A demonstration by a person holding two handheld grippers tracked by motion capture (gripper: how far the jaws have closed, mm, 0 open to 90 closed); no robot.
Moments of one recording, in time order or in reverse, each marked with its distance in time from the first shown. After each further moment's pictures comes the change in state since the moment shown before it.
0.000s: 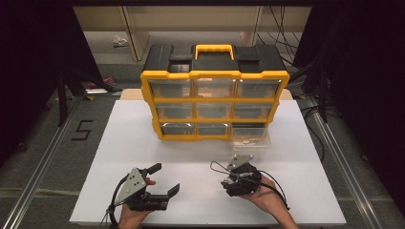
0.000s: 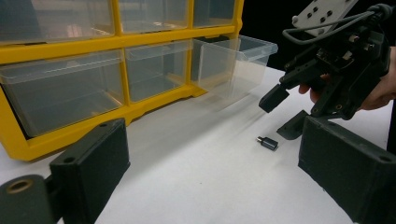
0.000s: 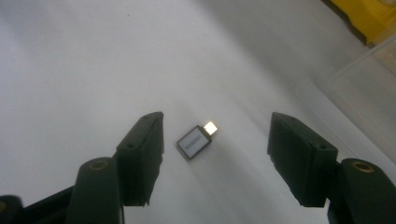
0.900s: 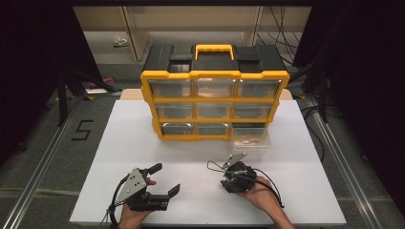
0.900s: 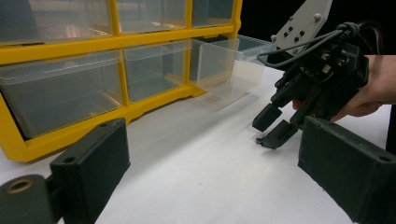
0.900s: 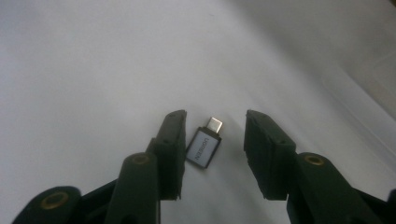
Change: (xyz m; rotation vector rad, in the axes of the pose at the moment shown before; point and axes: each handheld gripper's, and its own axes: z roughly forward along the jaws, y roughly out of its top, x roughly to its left) left arm 0.000 0.000 0.001 -0.001 -0.003 0.004; right arm -0.002 0.004 0.019 0.072 0.034 0.038
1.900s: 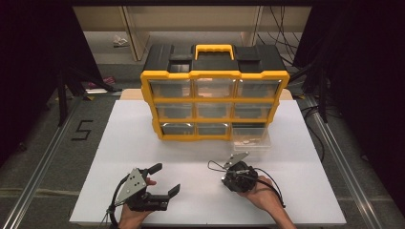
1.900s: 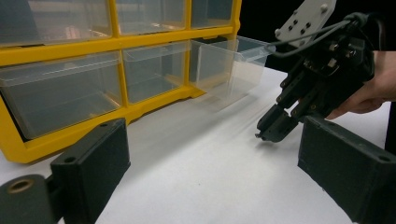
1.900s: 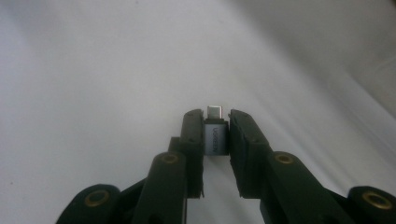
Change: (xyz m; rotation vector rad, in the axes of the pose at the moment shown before) left arm 0.000 0.000 0.000 -0.003 -0.002 0.001; right arm -0.001 0.001 -0.009 -0.028 0.040 -0.016
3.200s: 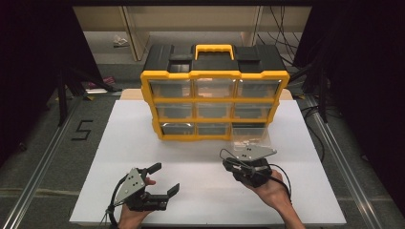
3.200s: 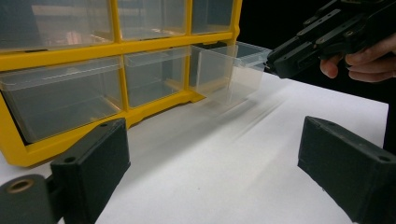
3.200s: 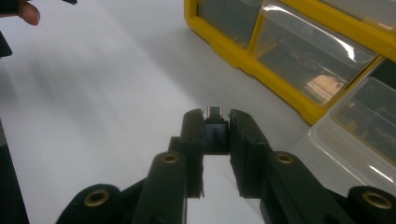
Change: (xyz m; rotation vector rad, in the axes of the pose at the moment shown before) left arm 0.000 0.001 -0.002 -0.019 -0.001 -0.008; right arm -0.001 0.008 -0.065 -0.357 -0.039 -0.017
